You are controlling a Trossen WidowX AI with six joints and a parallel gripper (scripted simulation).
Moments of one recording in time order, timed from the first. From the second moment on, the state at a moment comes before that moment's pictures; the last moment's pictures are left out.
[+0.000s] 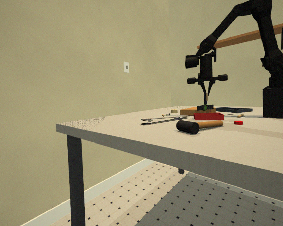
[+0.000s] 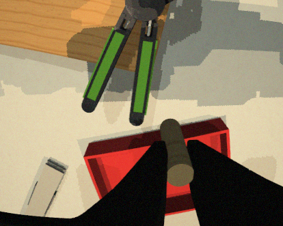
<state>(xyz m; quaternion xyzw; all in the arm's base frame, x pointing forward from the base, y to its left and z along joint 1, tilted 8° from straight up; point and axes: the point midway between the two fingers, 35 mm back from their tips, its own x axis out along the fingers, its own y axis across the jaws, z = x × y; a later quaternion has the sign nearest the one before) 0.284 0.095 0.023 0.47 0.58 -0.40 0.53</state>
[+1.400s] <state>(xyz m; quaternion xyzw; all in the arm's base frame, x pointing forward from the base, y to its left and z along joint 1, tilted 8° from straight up) 0.268 0.127 0.036 0.51 0.55 -0.44 0.50</state>
